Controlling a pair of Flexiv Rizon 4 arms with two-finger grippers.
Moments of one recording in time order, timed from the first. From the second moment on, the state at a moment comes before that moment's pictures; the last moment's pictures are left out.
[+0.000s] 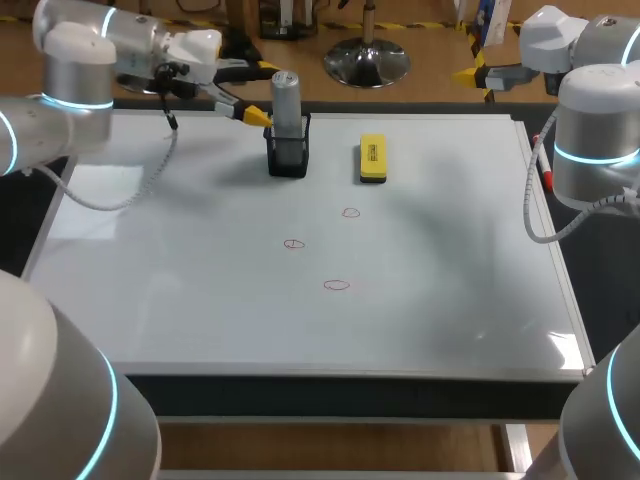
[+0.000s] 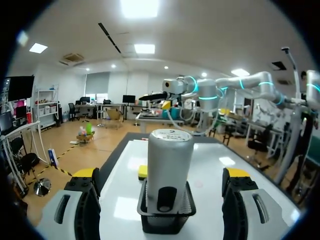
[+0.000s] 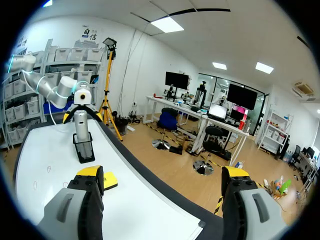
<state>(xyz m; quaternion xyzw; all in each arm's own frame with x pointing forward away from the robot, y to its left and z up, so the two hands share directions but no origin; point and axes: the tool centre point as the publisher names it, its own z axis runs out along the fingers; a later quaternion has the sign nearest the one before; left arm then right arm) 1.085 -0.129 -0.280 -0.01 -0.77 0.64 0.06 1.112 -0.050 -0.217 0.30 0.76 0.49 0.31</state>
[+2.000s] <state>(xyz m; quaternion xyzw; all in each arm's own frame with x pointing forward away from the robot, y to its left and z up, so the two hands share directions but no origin) 1.082 -0.168 -0.284 0.01 -0.76 0.65 0.03 1.112 -0.050 -0.217 0.30 0.76 0.49 0.31</state>
